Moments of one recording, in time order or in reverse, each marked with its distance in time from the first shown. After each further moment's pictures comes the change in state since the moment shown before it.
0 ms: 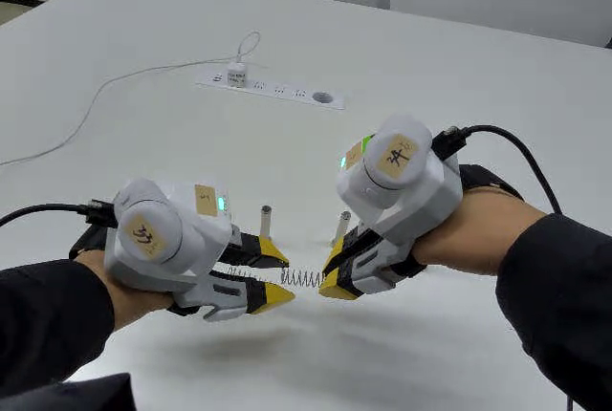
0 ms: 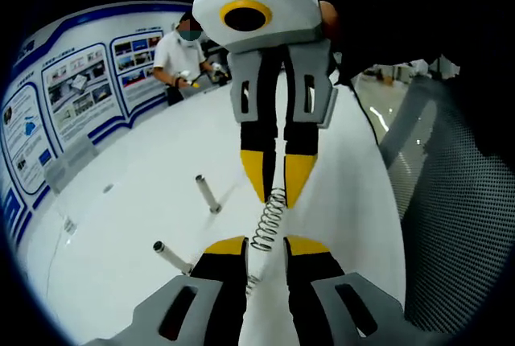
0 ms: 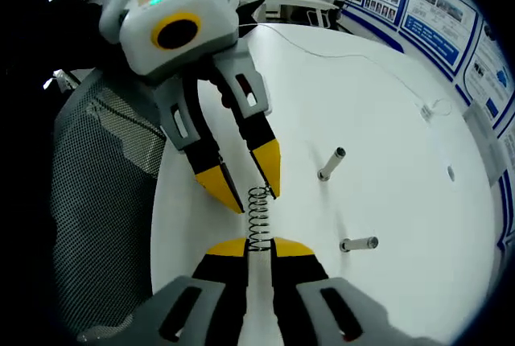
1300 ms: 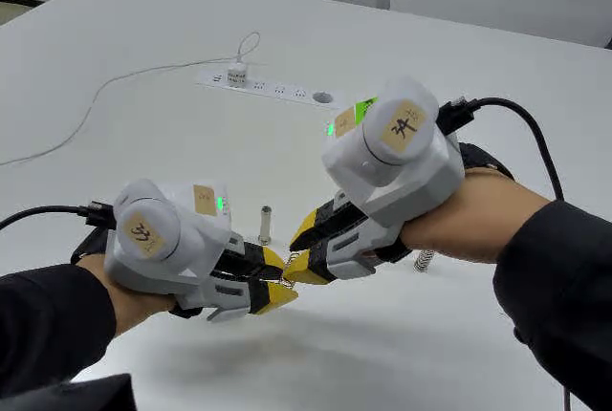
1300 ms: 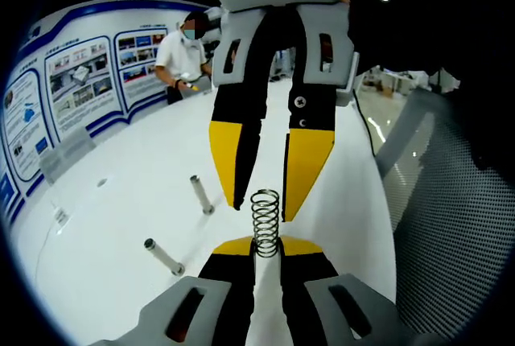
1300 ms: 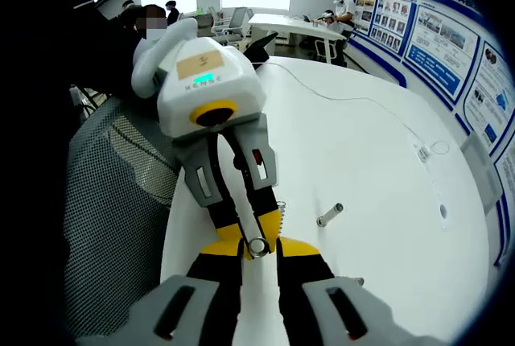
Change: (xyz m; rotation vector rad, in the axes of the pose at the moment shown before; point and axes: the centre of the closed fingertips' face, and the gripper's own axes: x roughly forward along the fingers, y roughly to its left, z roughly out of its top) left arm 0.000 -0.005 0.003 -0.070 -0.031 -0.025; right arm -0.019 0.009 0.047 -0.070 -0.145 -0.013
